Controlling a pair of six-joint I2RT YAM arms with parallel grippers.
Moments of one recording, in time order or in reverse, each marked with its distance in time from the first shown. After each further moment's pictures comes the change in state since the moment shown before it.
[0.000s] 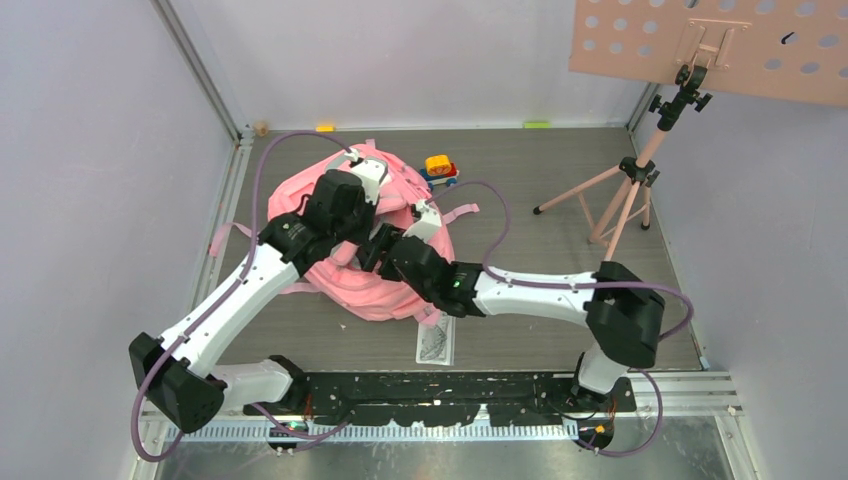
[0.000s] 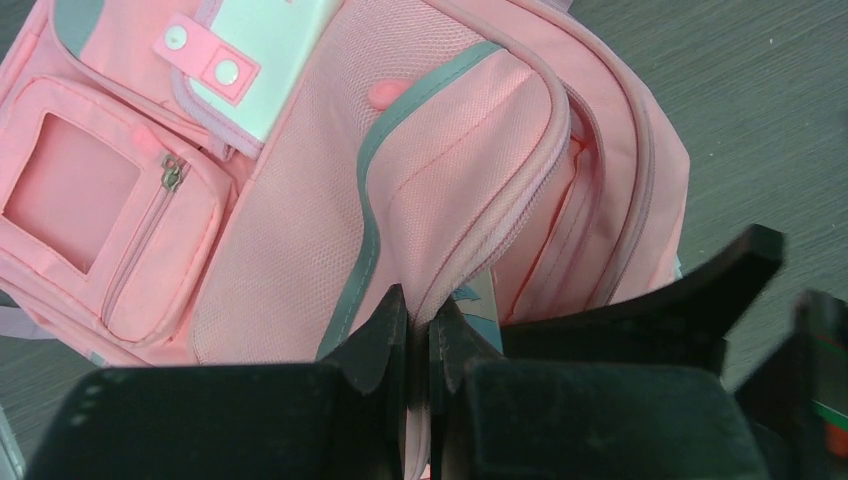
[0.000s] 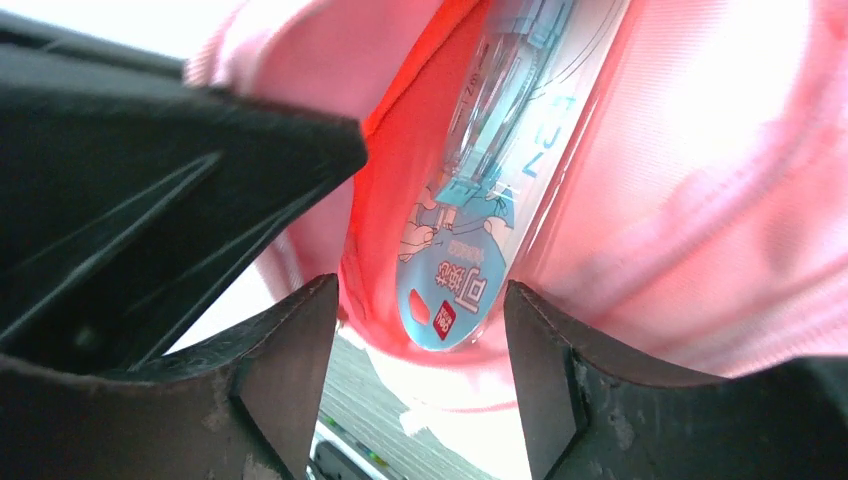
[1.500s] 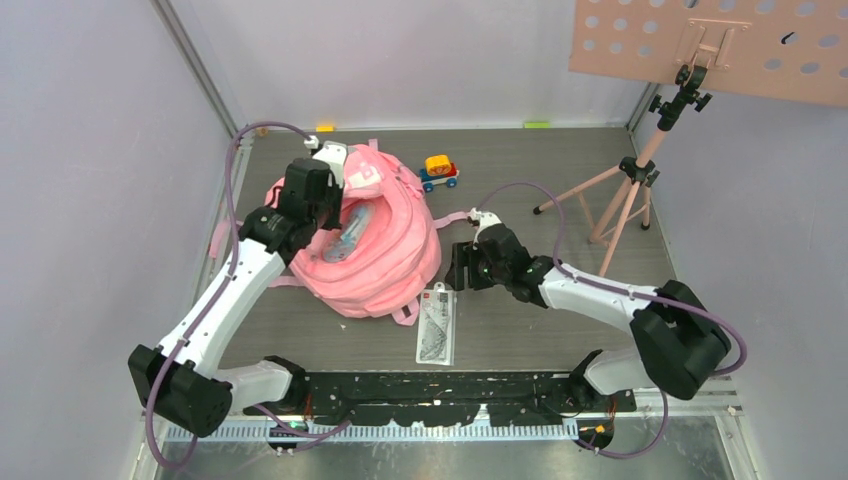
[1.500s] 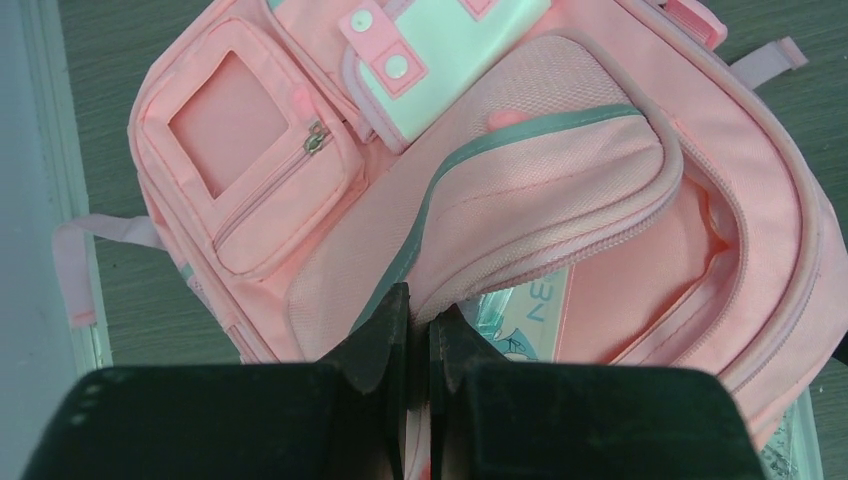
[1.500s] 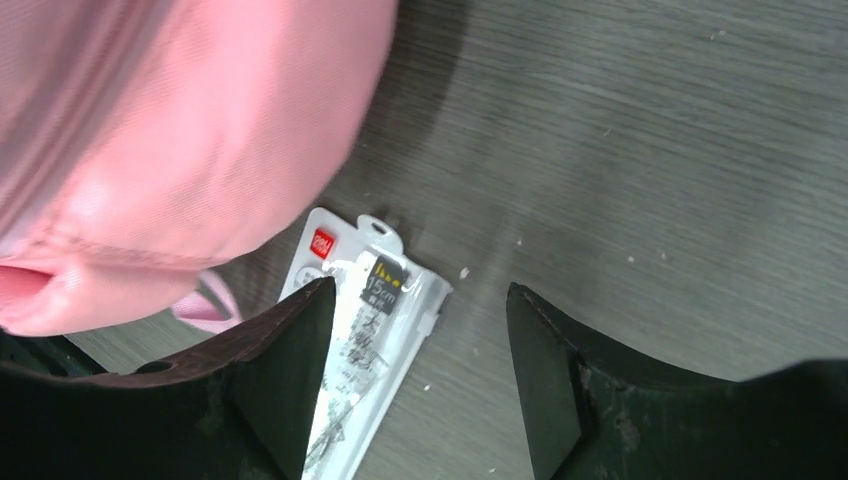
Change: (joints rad) left arm 0.200 -0.011 -0.001 0.010 -0.088 0.029; right arm -0.396 -0.337 -0.423 -0.253 -0.465 -0.562
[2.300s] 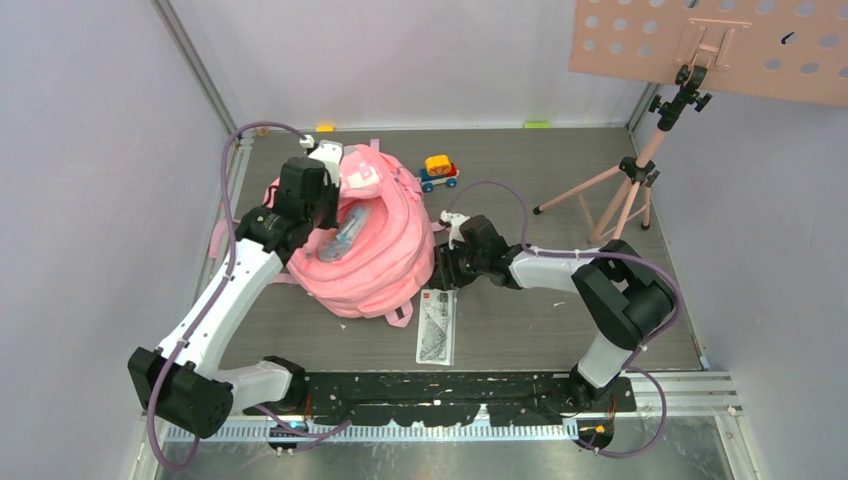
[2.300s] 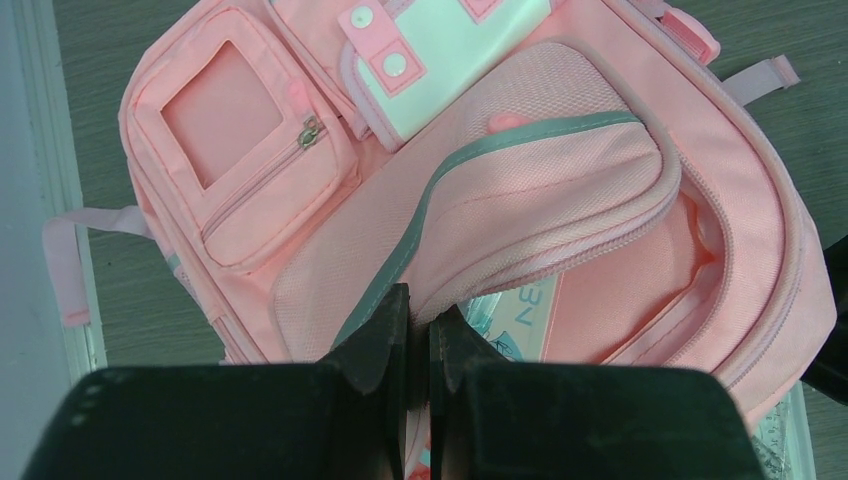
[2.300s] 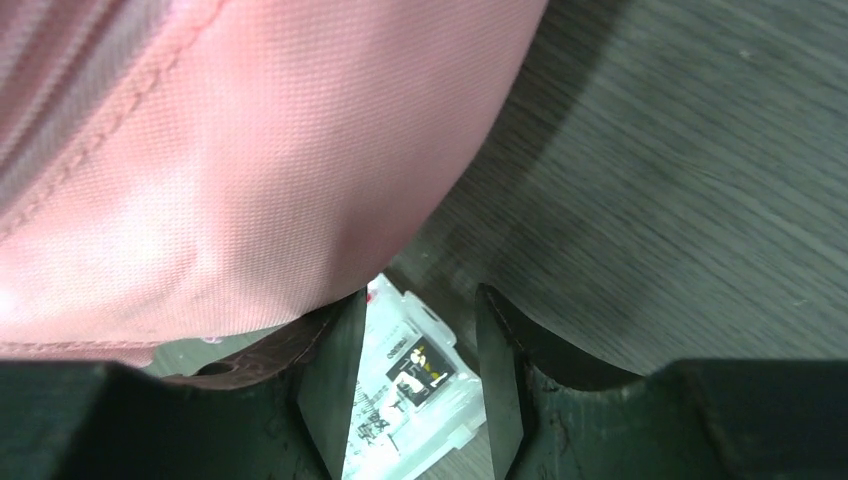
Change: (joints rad) left arm 0.037 -0.006 0.000 -0.002 0.029 -0.003; right arm -0.056 0.332 0.114 0.163 -0.296 -0.158
